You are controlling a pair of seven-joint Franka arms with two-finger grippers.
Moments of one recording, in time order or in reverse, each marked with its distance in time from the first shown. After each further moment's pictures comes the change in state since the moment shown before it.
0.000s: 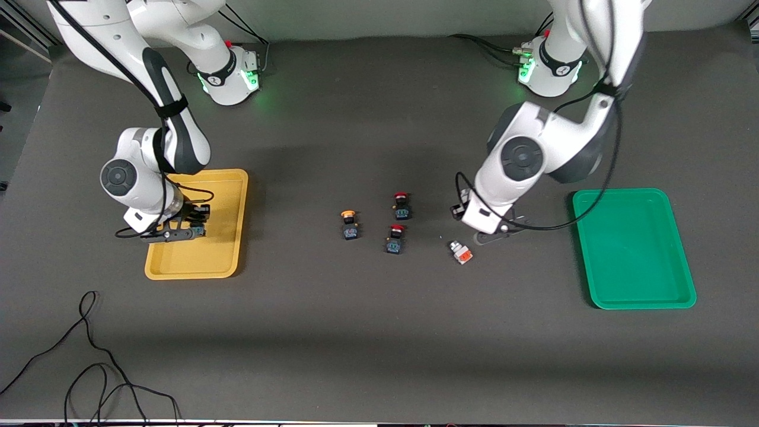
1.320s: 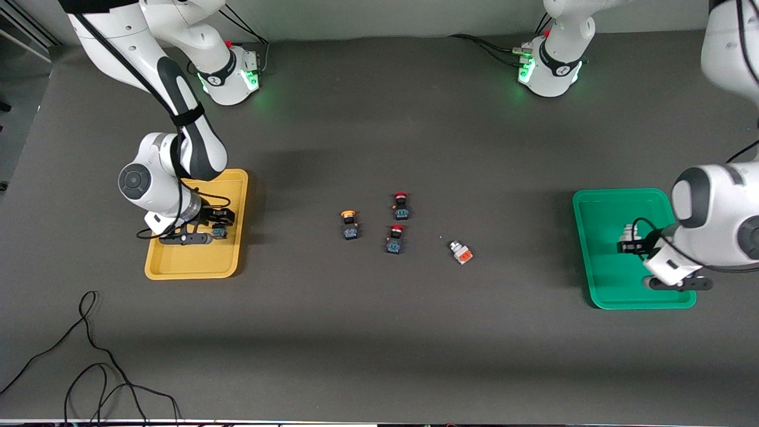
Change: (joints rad) left arm 0.571 0.254 0.026 0.080 0.208 0.062 0.766; right arm 0.011 0.016 0.065 0.029 0.204 -0.002 0.001
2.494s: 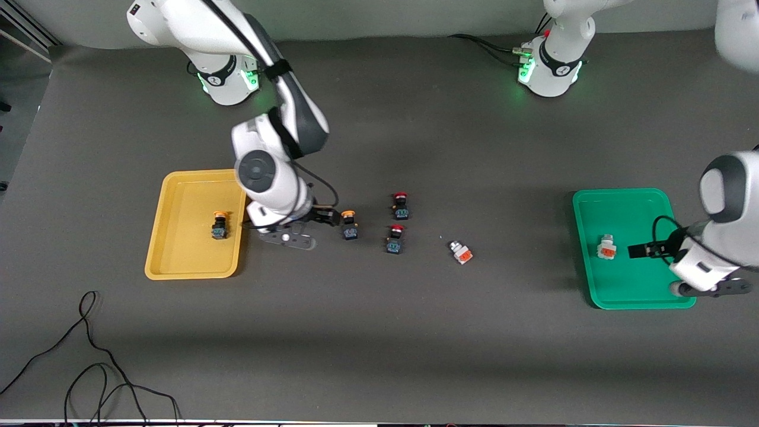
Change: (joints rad) left arm 0.000 -0.152 -0.059 0.154 0.003 -0.235 -0.042; right arm 0.426 0.192 0.011 0.526 0.092 -0.305 0.687
